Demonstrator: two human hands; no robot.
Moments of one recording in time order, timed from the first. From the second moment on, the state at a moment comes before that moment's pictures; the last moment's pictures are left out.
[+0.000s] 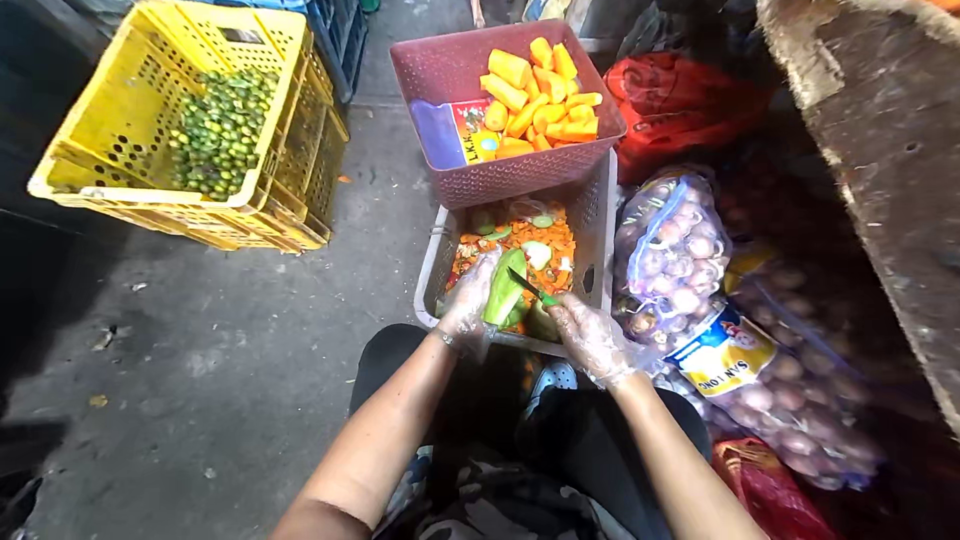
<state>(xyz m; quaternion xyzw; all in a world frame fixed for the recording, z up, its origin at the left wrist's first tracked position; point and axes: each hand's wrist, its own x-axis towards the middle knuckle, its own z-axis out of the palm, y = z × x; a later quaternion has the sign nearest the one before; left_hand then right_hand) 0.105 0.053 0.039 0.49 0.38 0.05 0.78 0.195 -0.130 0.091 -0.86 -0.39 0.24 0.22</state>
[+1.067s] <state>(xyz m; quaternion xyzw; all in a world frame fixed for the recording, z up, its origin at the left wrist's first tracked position) 0.082 0.051 0.057 0.09 0.20 0.17 0.96 0.153 -0.118 0.099 -0.87 -0.31 0.21 0.32</state>
